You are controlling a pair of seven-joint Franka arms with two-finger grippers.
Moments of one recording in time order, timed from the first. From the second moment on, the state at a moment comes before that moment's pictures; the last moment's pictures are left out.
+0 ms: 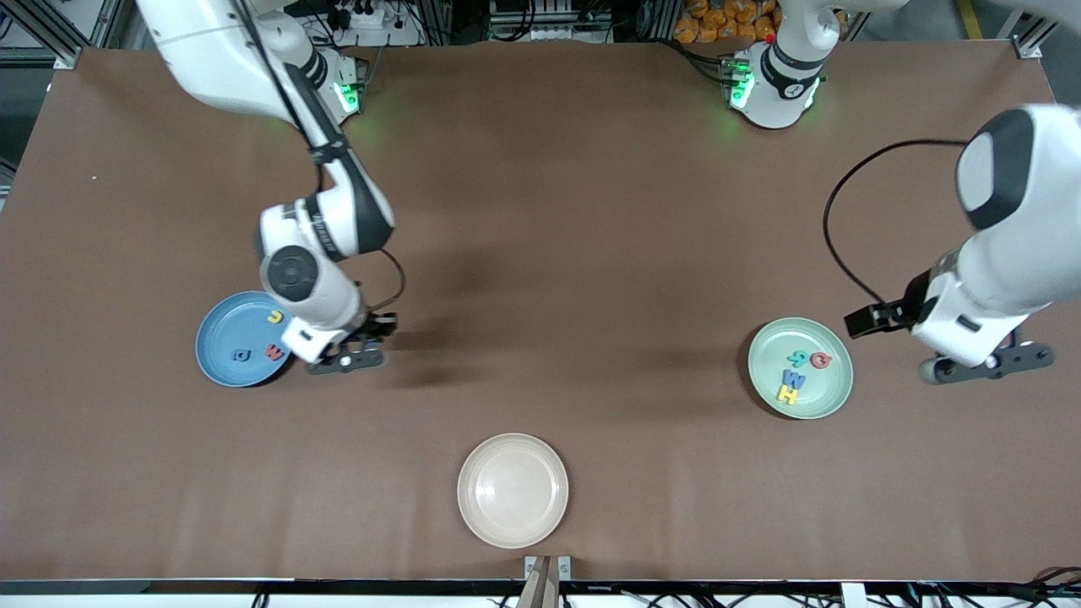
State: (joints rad) left arm -0.20 0.29 0.09 -1.44 0.02 1.70 -0.27; right arm 0.41 0.45 -0.13 -1.90 0.03 2.28 0.06
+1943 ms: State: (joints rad) left arm -0.05 0.00 -0.07 -1.52 0.06 1.54 -0.19; right arm 0.09 0.34 -0.13 -1.93 0.03 2.10 -0.33
